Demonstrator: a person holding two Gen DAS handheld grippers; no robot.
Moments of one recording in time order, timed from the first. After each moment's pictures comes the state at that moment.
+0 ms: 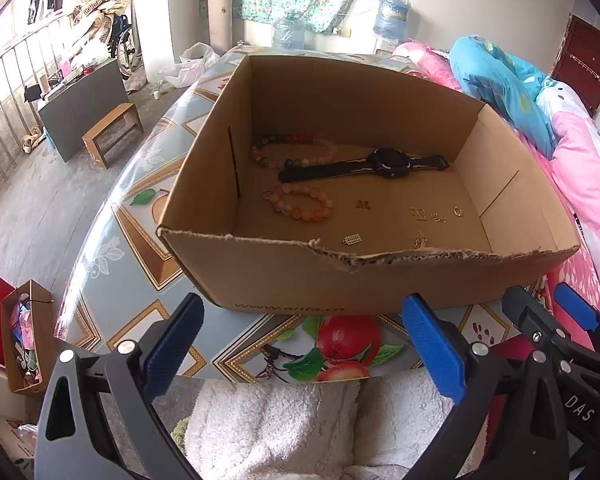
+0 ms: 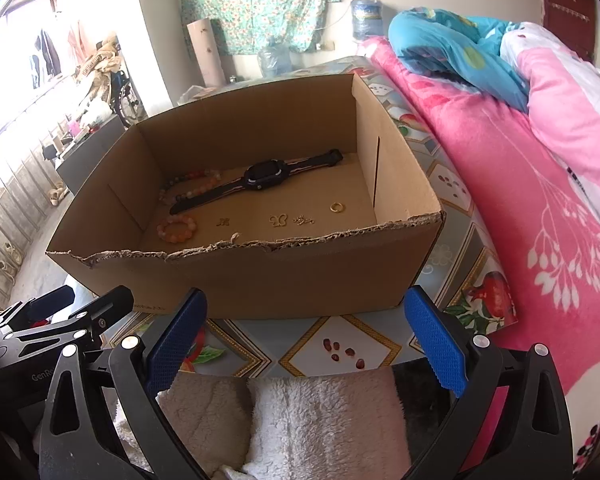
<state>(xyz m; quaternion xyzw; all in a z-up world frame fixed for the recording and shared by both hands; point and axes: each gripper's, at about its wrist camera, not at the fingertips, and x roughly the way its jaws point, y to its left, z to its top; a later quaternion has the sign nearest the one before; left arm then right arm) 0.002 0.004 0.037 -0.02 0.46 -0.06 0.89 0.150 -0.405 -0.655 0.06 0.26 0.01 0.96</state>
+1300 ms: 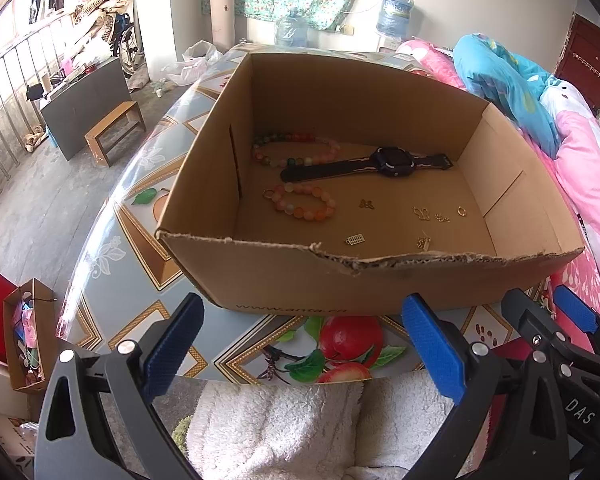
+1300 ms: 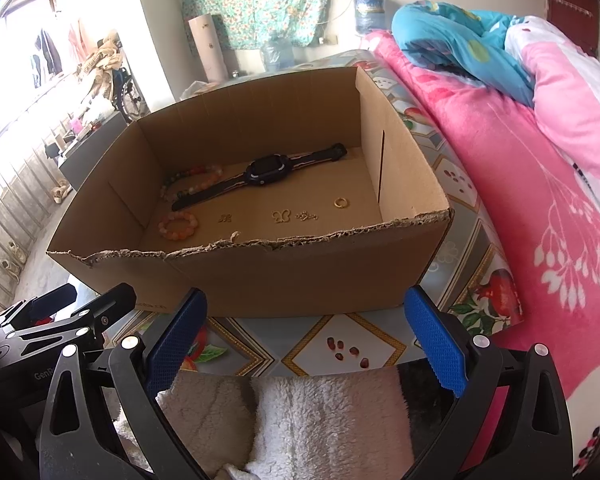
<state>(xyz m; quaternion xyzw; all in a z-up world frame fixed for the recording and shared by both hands) 0.005 0.004 0.035 -0.02 0.46 -0.05 0.88 0.156 -0.404 -0.658 0.07 0.27 0.02 0.96</state>
